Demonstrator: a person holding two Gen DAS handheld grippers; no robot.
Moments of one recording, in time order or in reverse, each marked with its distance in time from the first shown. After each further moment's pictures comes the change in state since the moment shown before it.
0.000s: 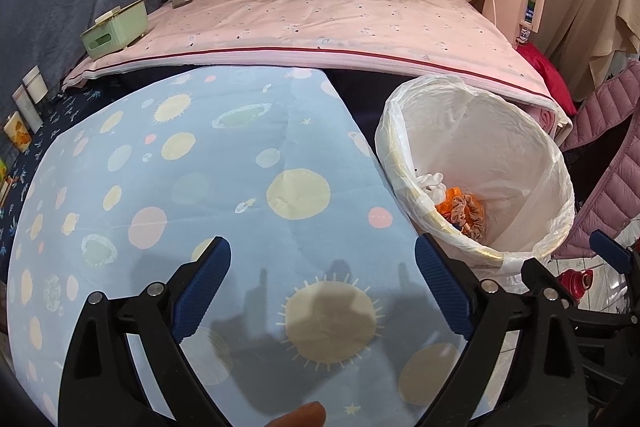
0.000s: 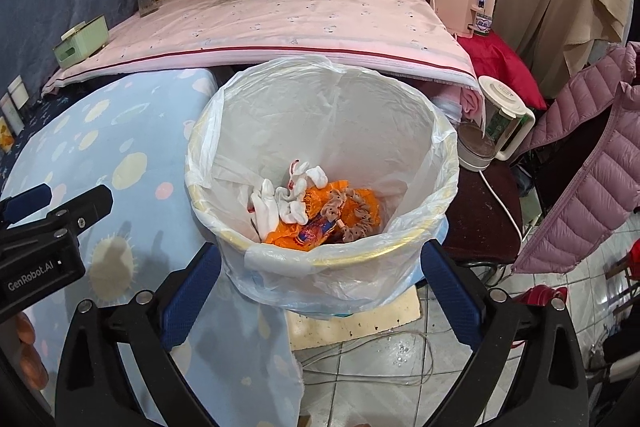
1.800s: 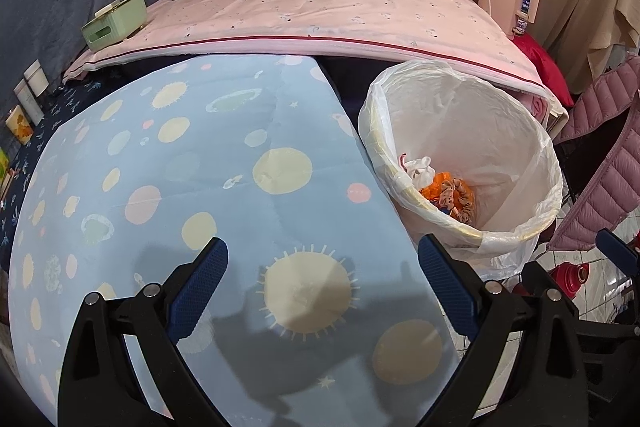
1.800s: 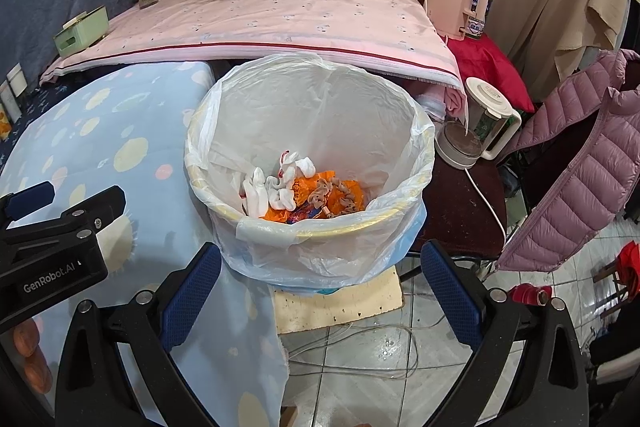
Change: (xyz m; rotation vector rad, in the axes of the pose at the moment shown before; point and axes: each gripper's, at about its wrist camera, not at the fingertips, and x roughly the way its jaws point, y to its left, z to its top) left arm -0.011 -0.018 -0.011 -0.006 0.038 0.005; right arm -0.019 -0.004 -0.008 -0.028 0.016 -0.033
